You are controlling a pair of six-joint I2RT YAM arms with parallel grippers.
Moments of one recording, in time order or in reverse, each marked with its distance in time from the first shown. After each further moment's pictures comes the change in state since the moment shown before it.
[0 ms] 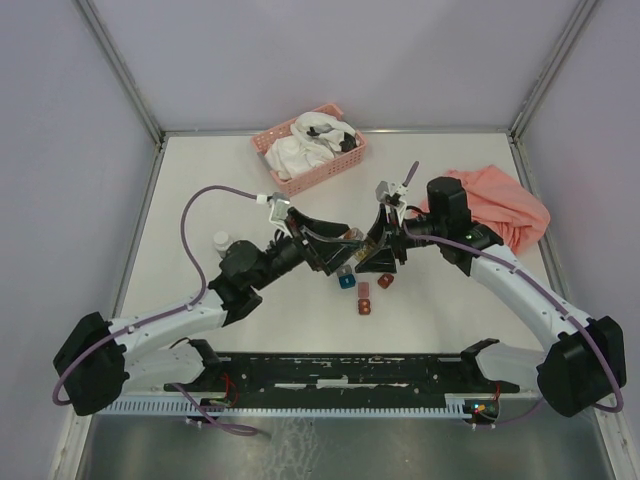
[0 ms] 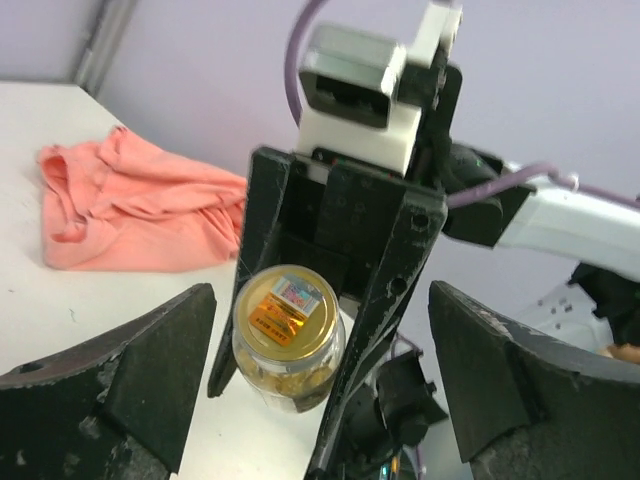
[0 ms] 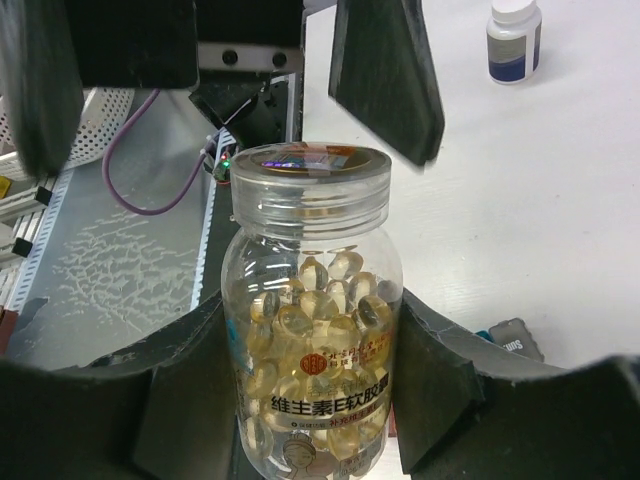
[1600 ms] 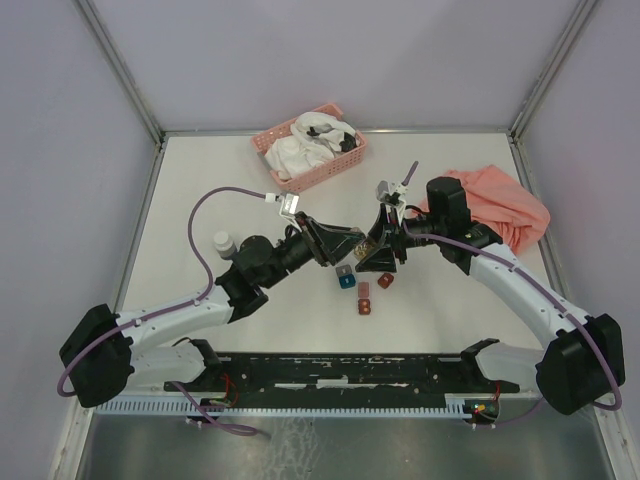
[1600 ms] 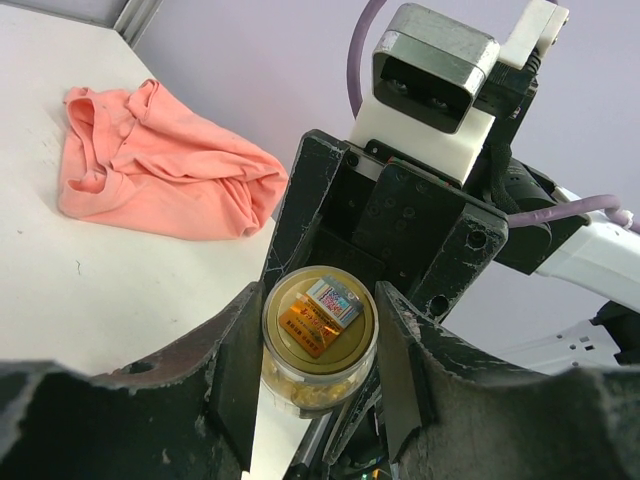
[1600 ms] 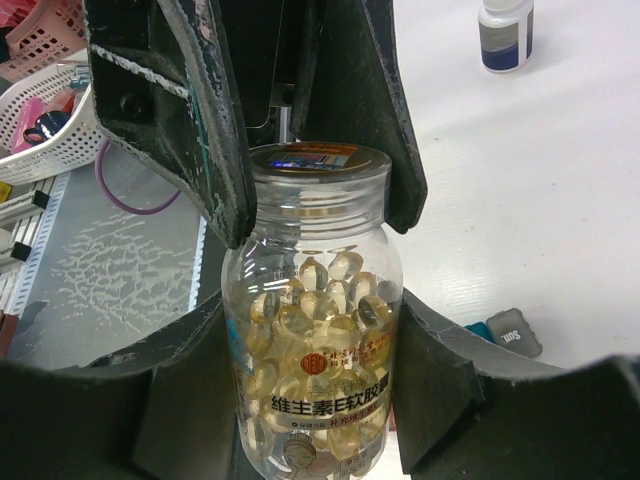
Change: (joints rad) left arm -0.034 0.027 0.037 -0.117 -0.127 -0.090; right arm 0.001 0.011 0.000 -0.011 0.008 -0.002
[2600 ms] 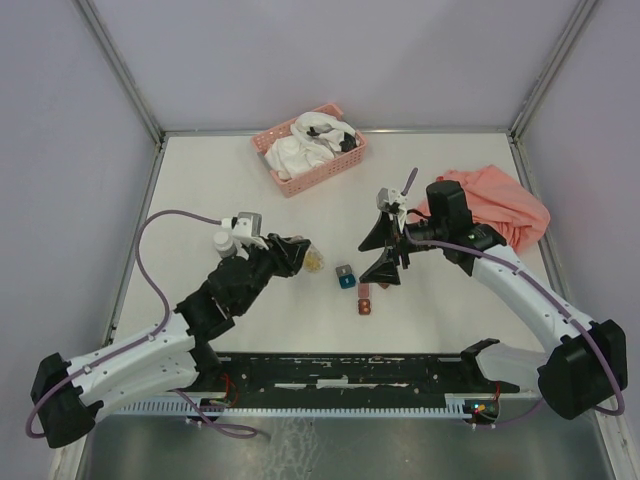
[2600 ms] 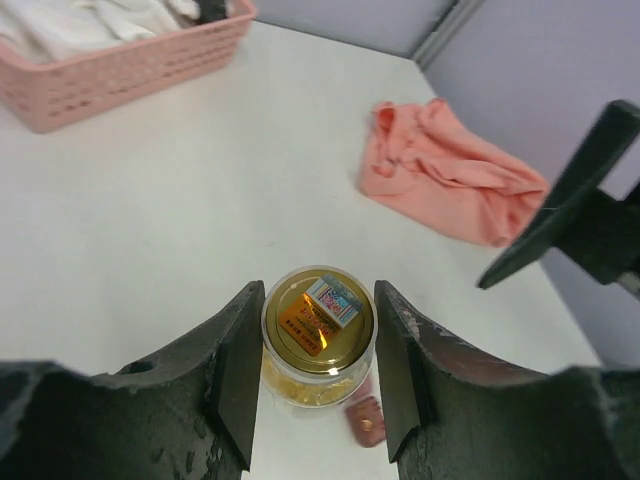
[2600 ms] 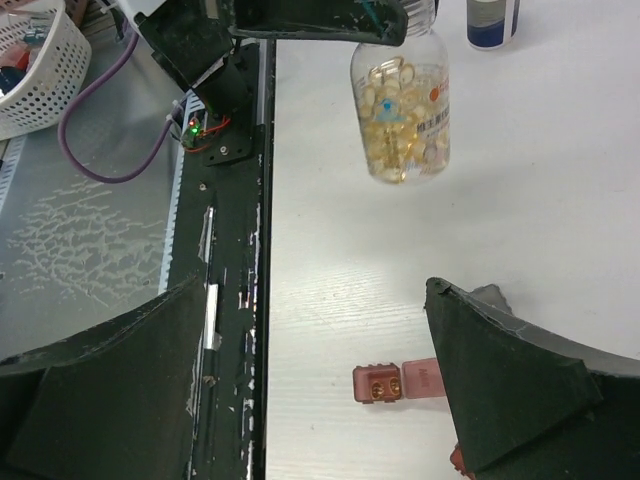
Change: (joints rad) left arm 0.000 -0.359 -0.117 -0.486 -0.437 0.200; right arm -0.005 -0.024 0.011 -0.145 0.040 -0.169
